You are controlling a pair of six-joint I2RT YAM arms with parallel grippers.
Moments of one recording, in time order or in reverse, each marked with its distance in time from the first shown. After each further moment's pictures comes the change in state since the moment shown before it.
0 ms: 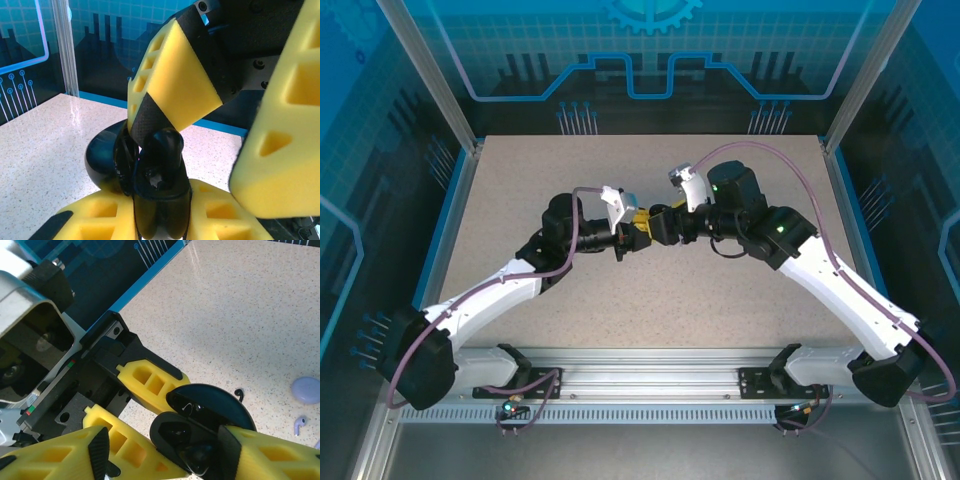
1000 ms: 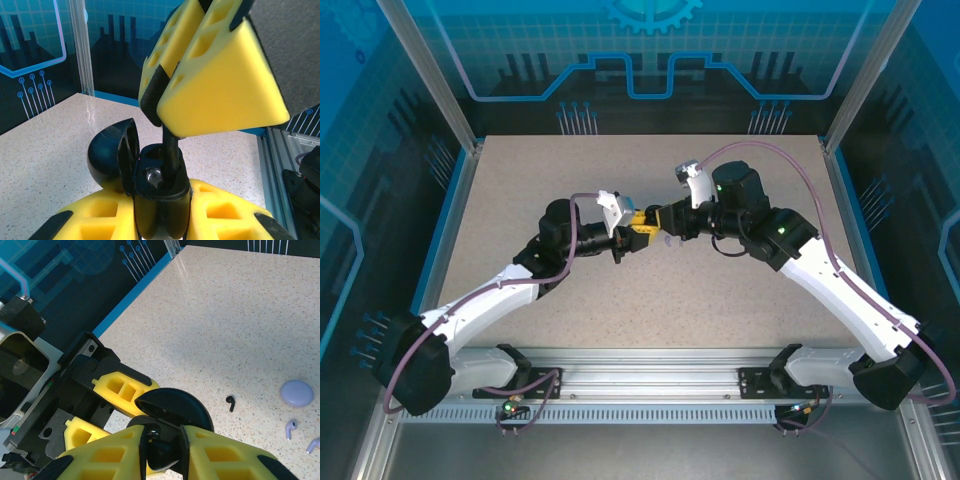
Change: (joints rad) left arm 0.000 -0.034 -0.047 0.018 -0.066 0.027; right arm -0.026 -0.013 -0.041 0.060 0.020 0.038
